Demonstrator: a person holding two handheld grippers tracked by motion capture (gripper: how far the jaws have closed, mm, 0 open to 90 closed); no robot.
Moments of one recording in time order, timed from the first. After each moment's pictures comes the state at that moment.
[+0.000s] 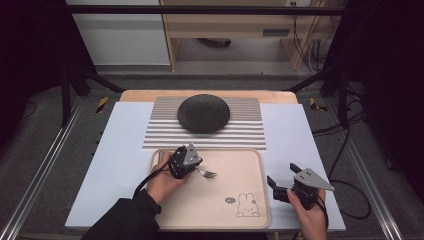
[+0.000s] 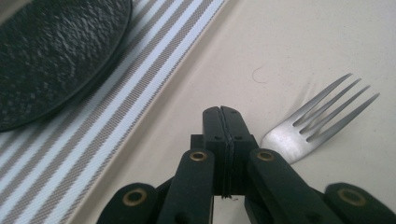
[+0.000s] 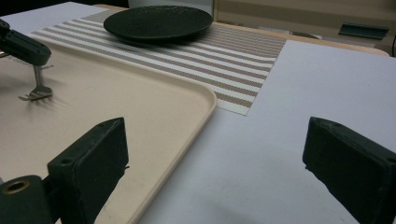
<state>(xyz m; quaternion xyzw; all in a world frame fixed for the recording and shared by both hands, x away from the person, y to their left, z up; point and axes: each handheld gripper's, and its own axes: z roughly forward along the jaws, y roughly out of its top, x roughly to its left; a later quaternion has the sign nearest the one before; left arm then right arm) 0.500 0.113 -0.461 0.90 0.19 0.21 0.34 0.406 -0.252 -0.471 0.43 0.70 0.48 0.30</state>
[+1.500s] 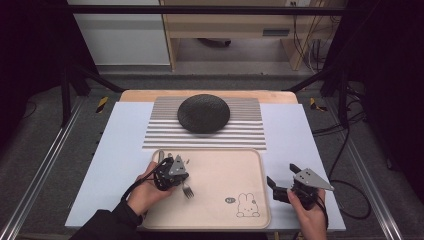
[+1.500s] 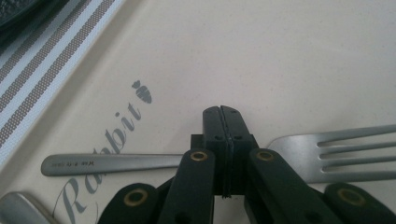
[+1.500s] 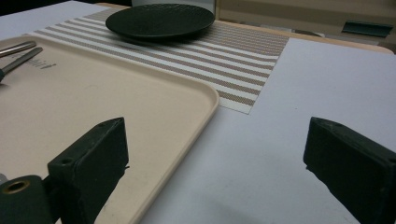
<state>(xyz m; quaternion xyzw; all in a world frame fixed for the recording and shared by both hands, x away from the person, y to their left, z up) 0.469 0.158 -0.465 0.92 0.18 0.16 0.29 0.406 -0.251 -0.471 0.43 0.70 0.48 0.30</state>
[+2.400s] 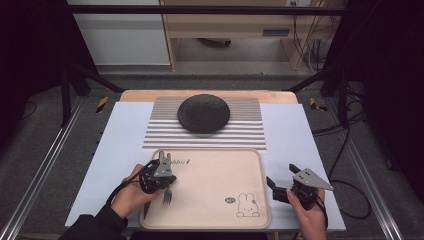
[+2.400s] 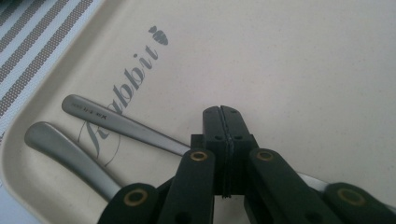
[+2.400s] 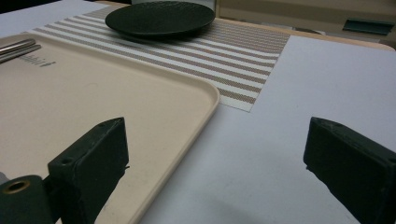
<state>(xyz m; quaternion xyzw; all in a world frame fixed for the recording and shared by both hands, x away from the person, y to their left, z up) 0.461 0.193 -0.461 0.93 0.19 0.15 0.28 0.406 -0.251 -0.472 0.44 0.70 0.48 0.30</state>
